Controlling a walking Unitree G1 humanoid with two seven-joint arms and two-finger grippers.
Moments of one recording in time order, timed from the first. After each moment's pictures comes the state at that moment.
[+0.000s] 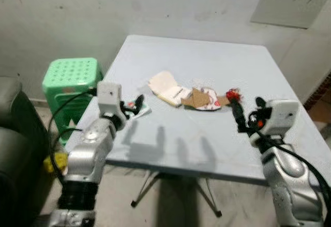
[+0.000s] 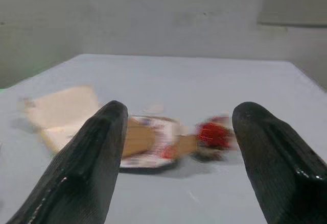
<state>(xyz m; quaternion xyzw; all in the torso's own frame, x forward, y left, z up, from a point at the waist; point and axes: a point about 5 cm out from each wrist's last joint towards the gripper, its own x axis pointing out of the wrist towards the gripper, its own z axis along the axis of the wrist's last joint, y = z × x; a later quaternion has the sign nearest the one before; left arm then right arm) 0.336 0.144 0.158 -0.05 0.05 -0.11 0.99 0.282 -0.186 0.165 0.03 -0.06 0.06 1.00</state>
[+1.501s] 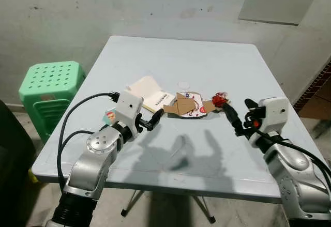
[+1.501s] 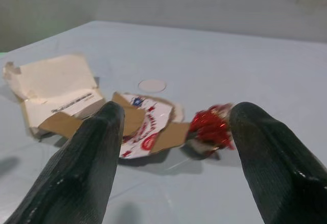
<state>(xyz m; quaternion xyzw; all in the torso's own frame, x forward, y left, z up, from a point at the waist) 0.311 0.110 0.157 0.06 0.03 -0.27 0.96 0.294 -0.187 0.158 0.01 0.00 0.14 0.99</state>
